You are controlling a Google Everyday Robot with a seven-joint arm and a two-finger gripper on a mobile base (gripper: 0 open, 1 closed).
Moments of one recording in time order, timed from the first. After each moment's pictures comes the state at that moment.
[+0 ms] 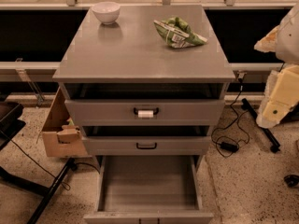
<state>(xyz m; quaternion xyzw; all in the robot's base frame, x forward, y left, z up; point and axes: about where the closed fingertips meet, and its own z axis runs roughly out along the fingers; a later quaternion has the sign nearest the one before) 0.438 -0.217 0.977 -0.60 0.78 -0.03 0.16</state>
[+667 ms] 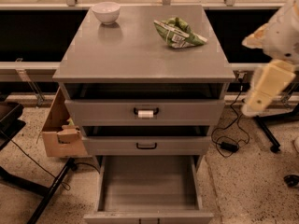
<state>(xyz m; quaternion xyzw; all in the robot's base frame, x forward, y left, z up) 0.468 -0.208 0.968 -0.61 0.77 -0.01 0.20</state>
